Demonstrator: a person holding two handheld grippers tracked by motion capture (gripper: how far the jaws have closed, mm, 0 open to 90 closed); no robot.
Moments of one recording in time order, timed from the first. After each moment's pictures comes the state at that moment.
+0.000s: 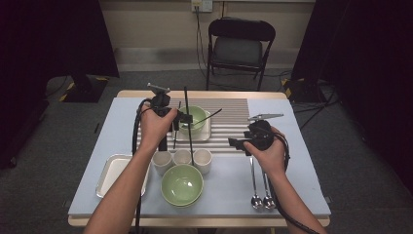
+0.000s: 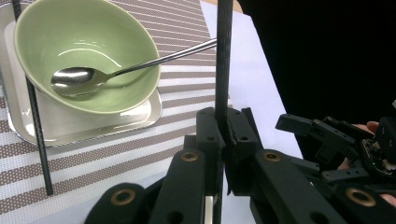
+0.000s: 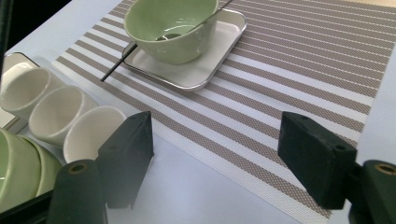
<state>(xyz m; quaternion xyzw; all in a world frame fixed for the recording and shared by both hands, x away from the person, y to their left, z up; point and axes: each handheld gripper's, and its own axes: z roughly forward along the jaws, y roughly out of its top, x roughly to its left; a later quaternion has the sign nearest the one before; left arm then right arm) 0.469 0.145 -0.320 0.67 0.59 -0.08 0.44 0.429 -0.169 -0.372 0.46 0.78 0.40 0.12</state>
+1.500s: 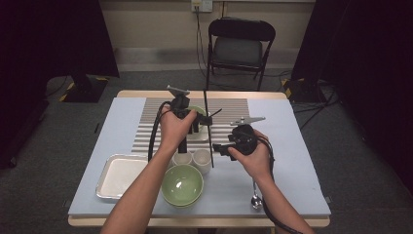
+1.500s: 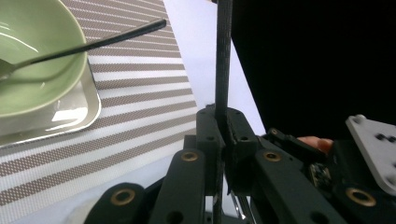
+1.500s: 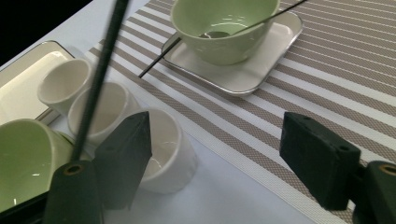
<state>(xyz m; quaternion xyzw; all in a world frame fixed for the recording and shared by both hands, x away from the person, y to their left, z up) 0.467 0.092 -0.326 0.67 0.57 -0.11 0.46 0.421 -0.123 -0.378 0.42 0.80 0.41 0.09</state>
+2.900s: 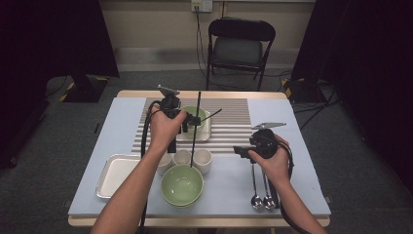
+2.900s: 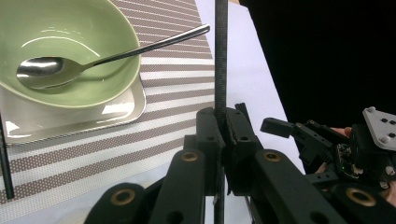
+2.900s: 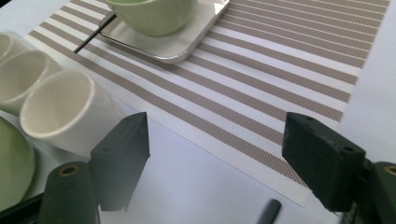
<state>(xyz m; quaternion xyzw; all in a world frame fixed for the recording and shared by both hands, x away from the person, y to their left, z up) 0.467 0.119 -0.323 0.68 0.59 -0.08 0.43 0.421 -0.186 -0.399 0.46 0.79 0.38 0.13</state>
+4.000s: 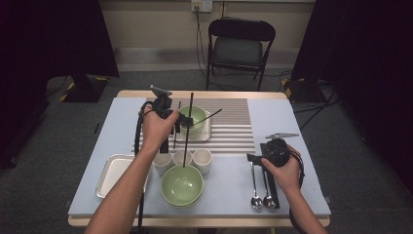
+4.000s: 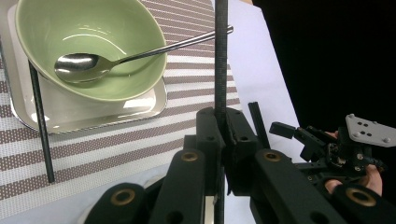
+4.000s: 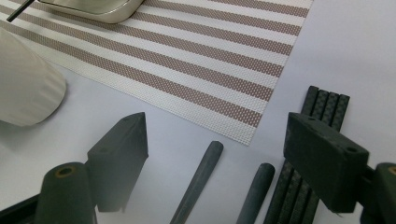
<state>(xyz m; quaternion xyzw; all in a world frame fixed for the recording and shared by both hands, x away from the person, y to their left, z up) 0.467 0.139 -0.326 0.67 0.61 -0.08 0.42 0.417 -0.229 -0.439 0.50 0.77 0.36 0.12</state>
